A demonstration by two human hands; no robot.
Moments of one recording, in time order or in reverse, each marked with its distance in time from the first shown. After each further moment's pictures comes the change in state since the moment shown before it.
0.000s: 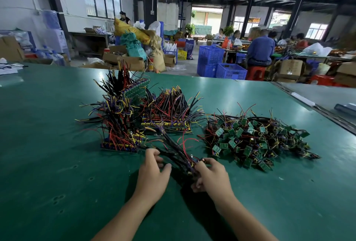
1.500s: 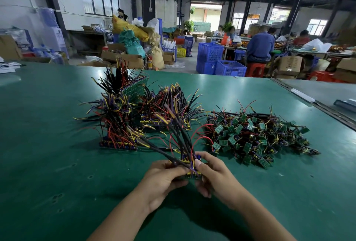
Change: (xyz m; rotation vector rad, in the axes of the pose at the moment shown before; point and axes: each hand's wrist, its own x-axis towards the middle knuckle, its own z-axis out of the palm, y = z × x) left_hand -0.017 0.037 -0.002 -0.751 -0.427 -0.410; right_hand 0.000 0.005 -0.027 0.125 -0.505 -0.186
